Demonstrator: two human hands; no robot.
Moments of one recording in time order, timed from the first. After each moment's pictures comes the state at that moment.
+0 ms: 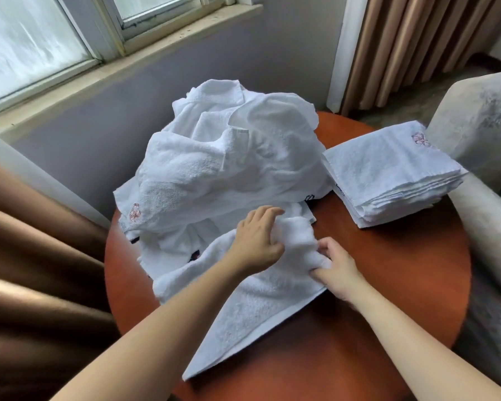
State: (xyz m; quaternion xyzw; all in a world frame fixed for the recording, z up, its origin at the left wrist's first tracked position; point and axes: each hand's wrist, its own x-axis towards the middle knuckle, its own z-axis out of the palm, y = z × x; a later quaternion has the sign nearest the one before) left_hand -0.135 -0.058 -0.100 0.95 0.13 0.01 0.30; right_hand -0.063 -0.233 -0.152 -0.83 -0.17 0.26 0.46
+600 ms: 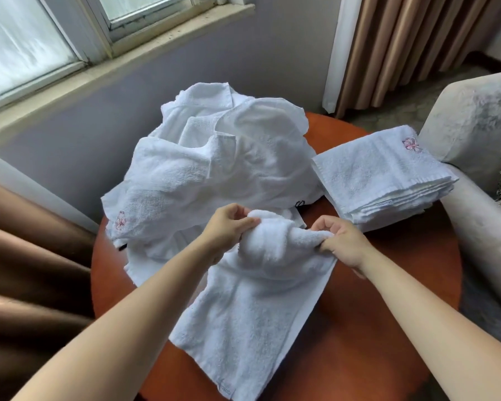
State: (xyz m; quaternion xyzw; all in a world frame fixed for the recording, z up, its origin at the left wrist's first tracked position) left_hand -0.109 -0.031 -0.084 0.73 0.33 0.04 0.60; right_hand 0.000 -0.232 -0.115 -0.76 -0.19 0.33 0.53
